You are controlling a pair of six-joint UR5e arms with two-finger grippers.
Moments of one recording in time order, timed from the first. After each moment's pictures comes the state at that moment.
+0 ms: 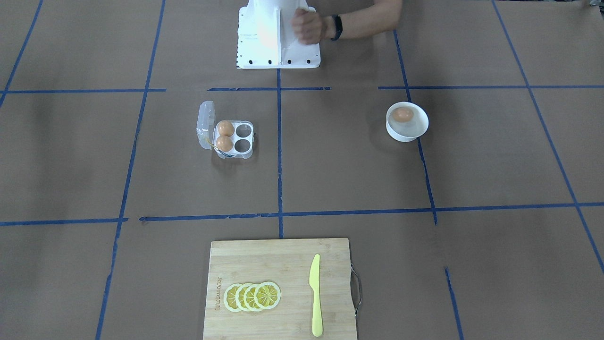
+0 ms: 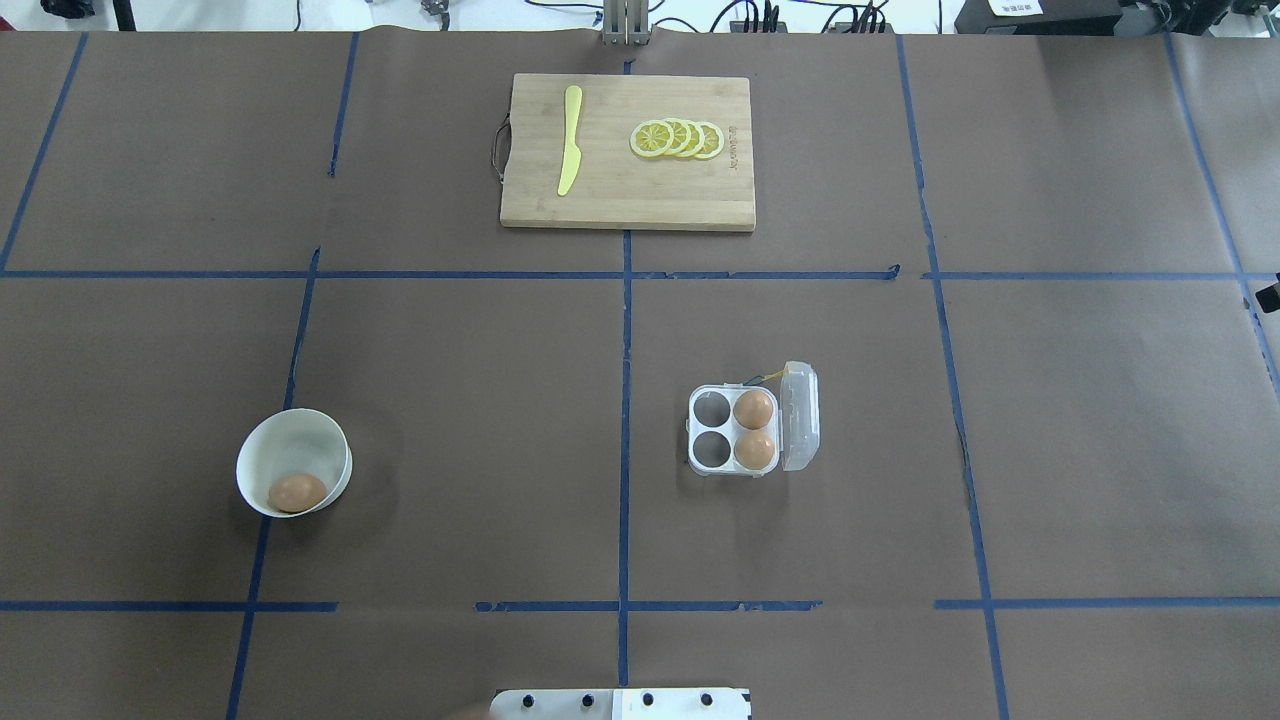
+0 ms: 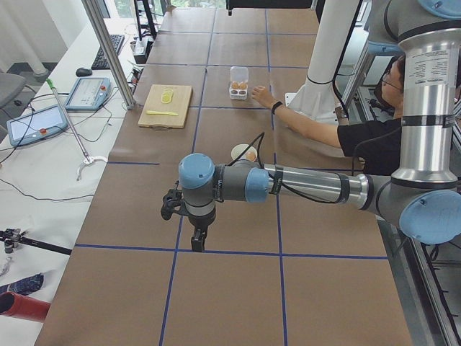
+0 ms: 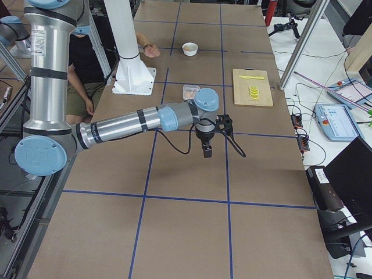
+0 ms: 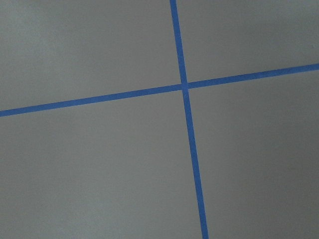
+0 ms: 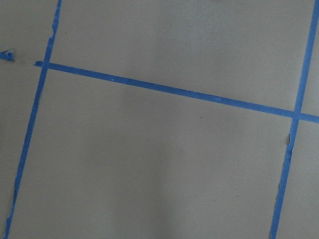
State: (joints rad) left arm -1.57 -1.51 -1.75 -1.51 -2.29 0.11; right arm 1.33 -1.66 1.94 -1.52 2.34 0.20
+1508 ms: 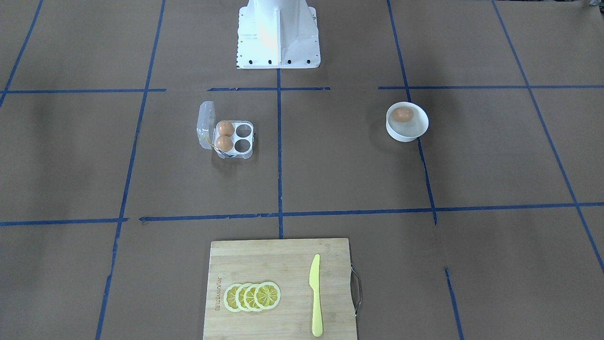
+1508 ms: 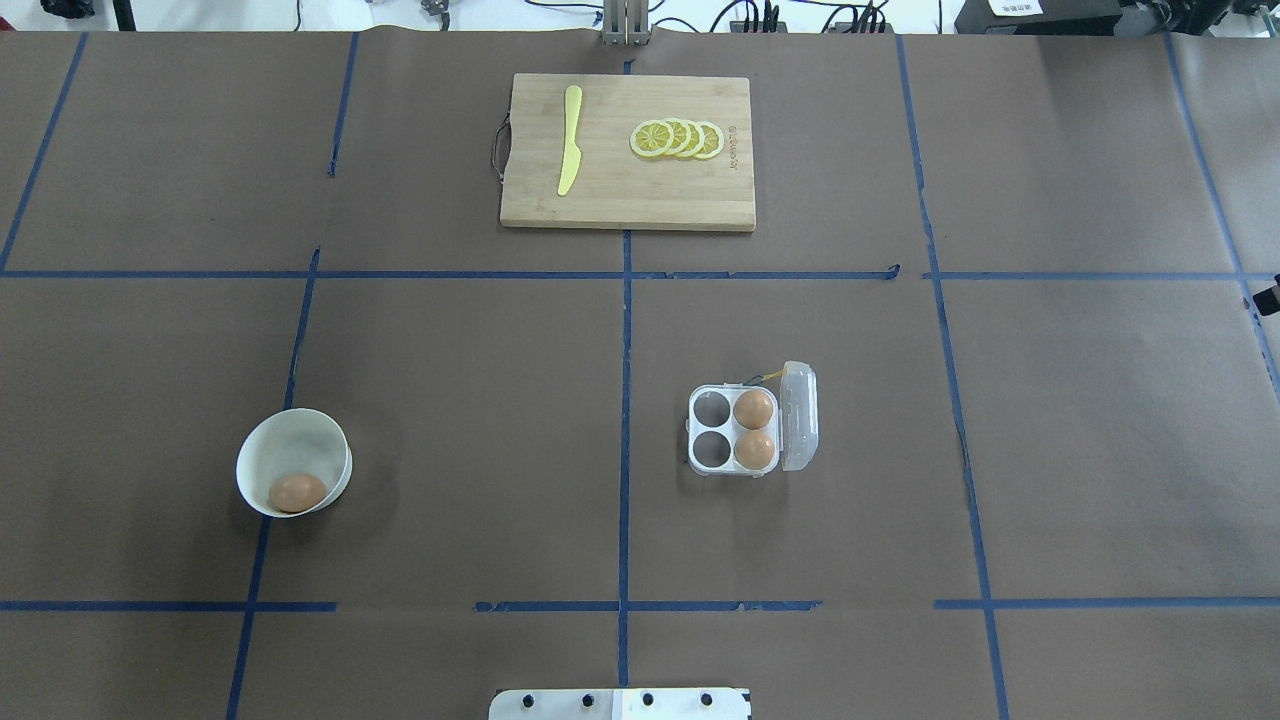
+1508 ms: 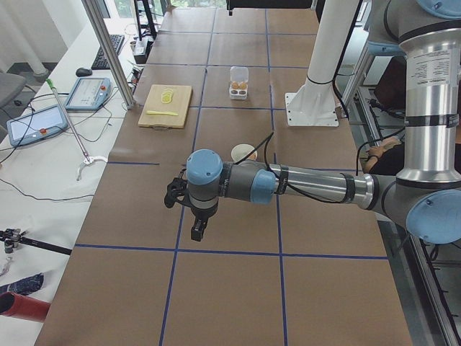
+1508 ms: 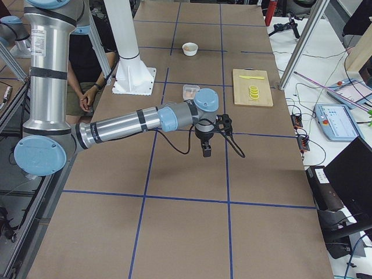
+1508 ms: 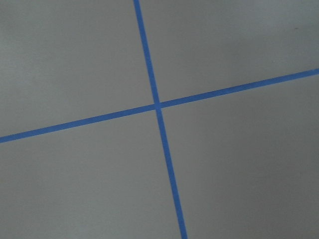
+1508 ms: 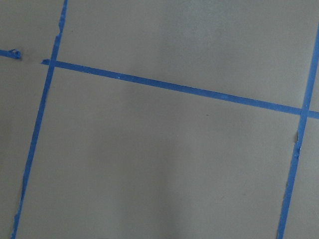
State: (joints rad) left arm -1.56 -1.48 -1.78 -1.63 -2.39 0.10; right arm 1.33 -1.67 1.95 -1.52 2.36 0.20
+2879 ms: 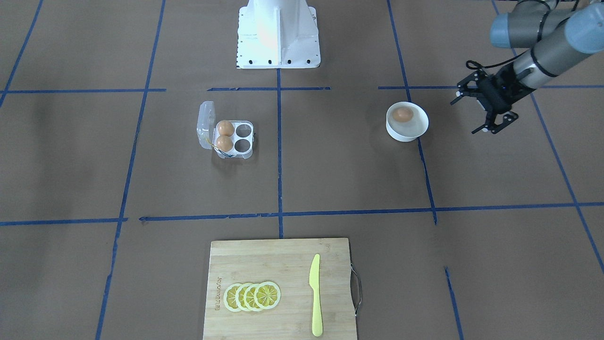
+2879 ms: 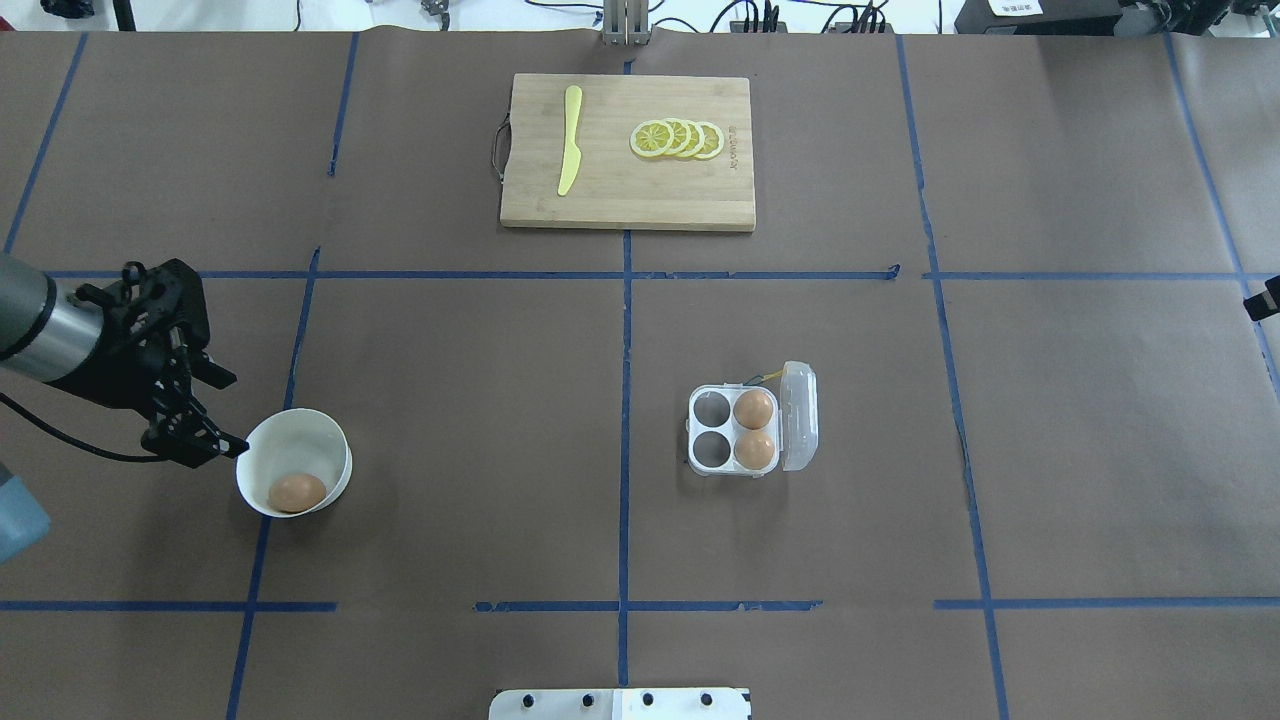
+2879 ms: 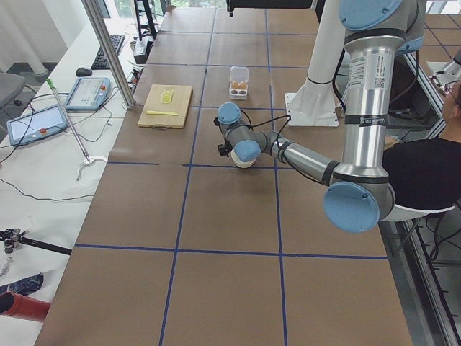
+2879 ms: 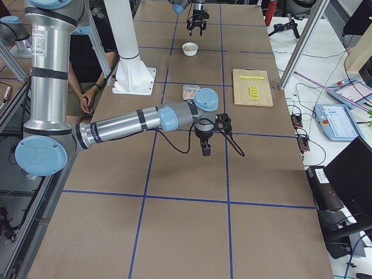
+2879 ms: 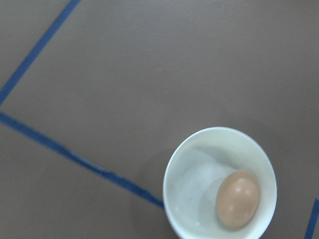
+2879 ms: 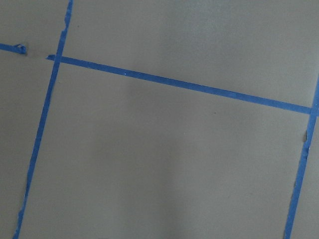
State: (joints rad) left arm -0.79 -1.59 -1.88 -2.11 -2.32 0.03; right arm 1.31 -1.67 1.95 -1.52 2.37 0.20
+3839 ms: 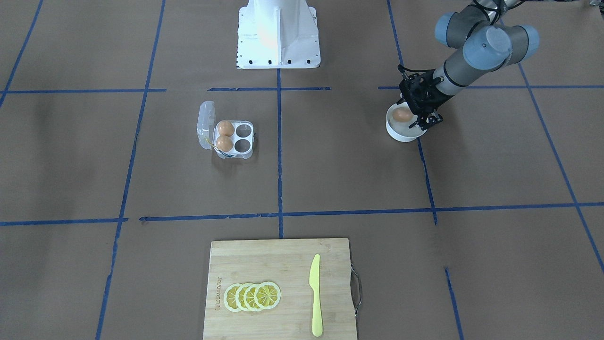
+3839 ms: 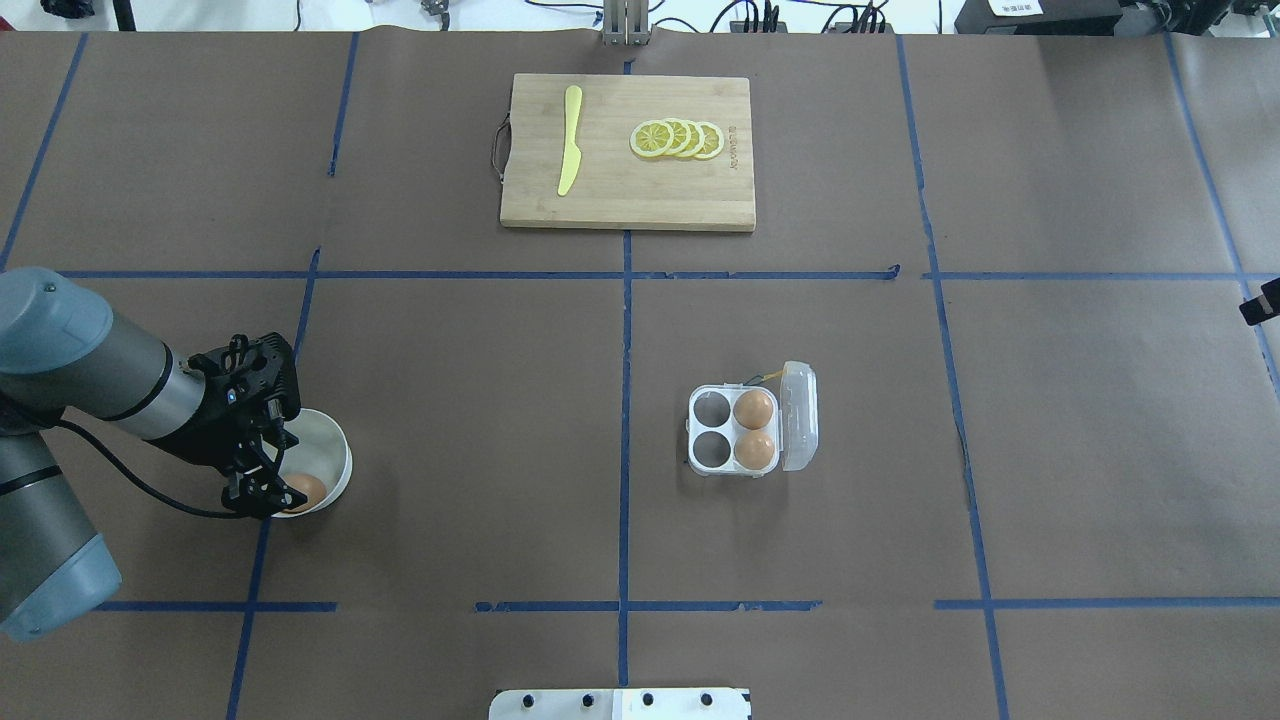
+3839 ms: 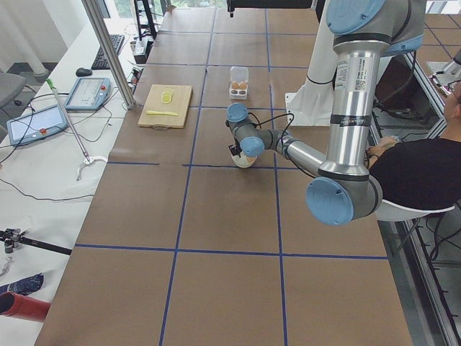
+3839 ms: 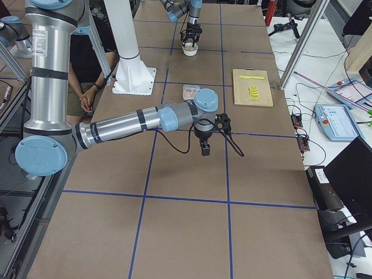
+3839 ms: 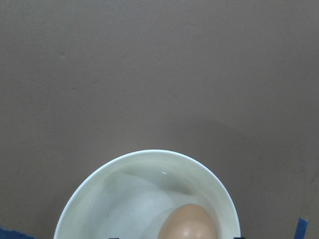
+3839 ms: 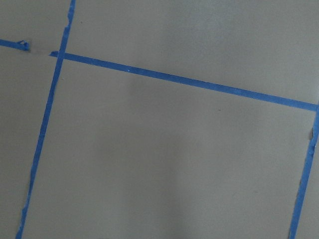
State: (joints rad) left arm -0.66 -1.64 -1.85 -2.05 -2.24 0.02; right arm 1.31 -1.67 1.95 -1.52 2.37 0.20
